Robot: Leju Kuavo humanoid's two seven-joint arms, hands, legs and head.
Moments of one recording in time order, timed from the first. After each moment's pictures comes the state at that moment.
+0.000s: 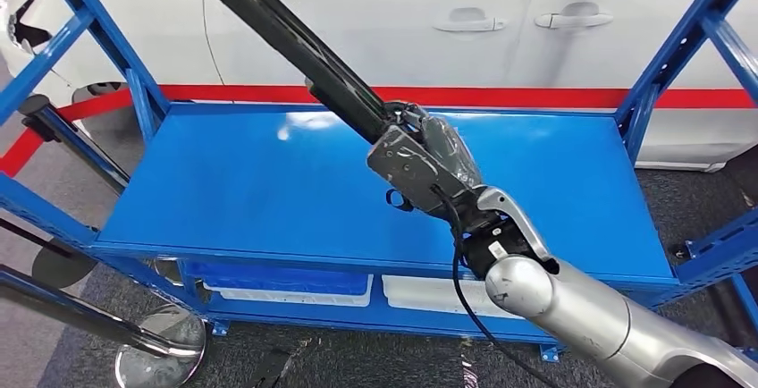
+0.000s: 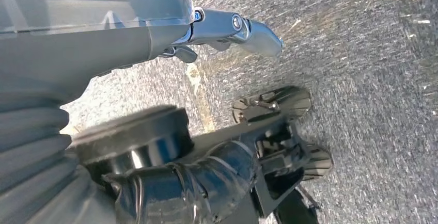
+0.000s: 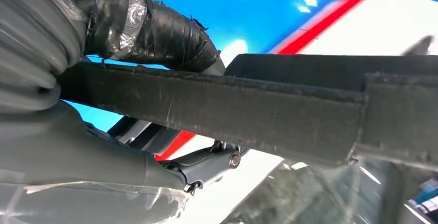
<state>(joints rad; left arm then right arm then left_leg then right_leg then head) -0.08 0.03 -0.72 -0.22 0.54 0.45 -0.10 -0.80 -0.22 0.86 -1.42 0.15 -0.38 0.30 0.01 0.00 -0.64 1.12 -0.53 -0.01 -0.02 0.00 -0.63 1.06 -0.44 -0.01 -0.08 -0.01</state>
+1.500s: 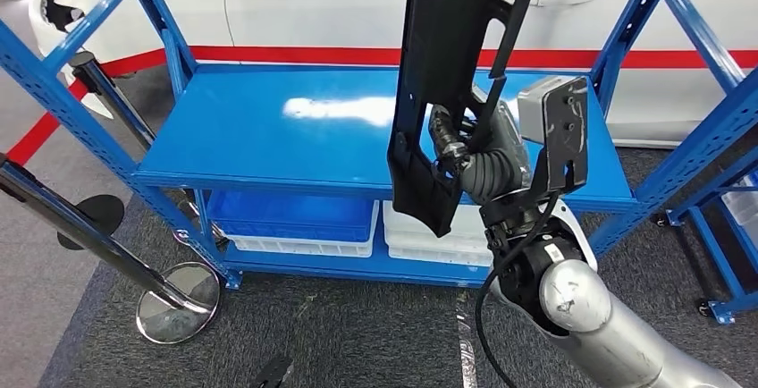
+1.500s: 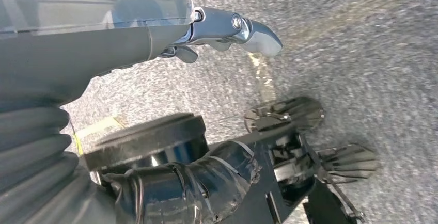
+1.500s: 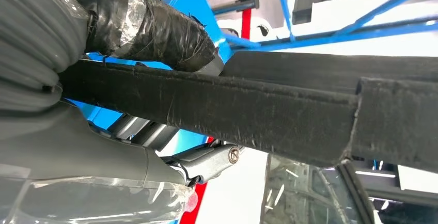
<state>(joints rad) -0.10 0.03 -0.75 -0.22 0.55 0.45 0.01 -0.69 -0.22 0.69 -1.62 -0.32 -0.63 0.08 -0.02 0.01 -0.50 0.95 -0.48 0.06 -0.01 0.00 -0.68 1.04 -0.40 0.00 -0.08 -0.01</state>
